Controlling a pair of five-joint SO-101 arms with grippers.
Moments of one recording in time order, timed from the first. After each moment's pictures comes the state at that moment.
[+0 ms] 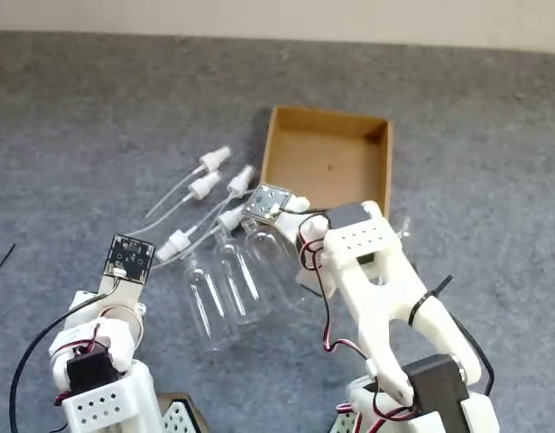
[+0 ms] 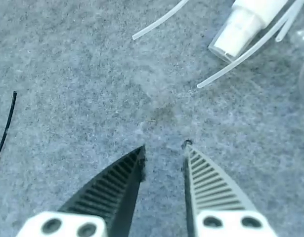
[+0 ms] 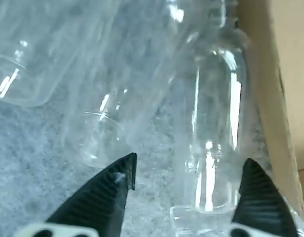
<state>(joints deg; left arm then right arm) -26.2 -103.6 96.0 71.1 -28.3 -23.3 -14.2 38.2 66.6 43.8</state>
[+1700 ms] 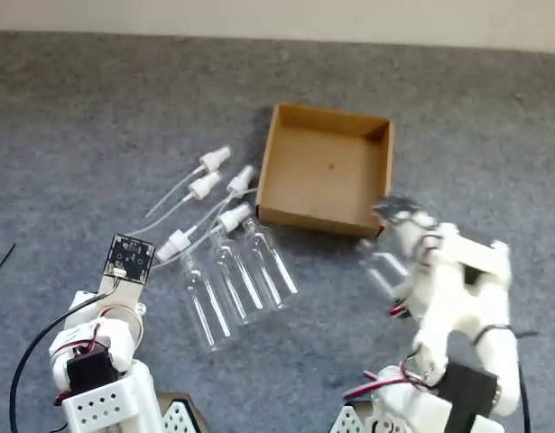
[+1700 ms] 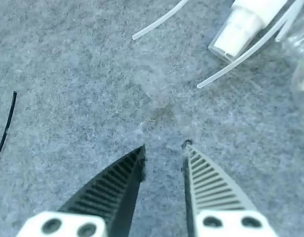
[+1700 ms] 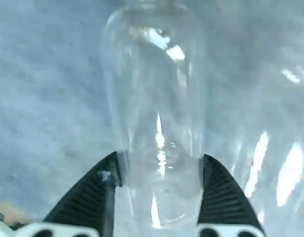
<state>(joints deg) -26.2 -103.6 96.0 71.1 -28.3 22.0 -14.3 46.4 64.0 60.3</state>
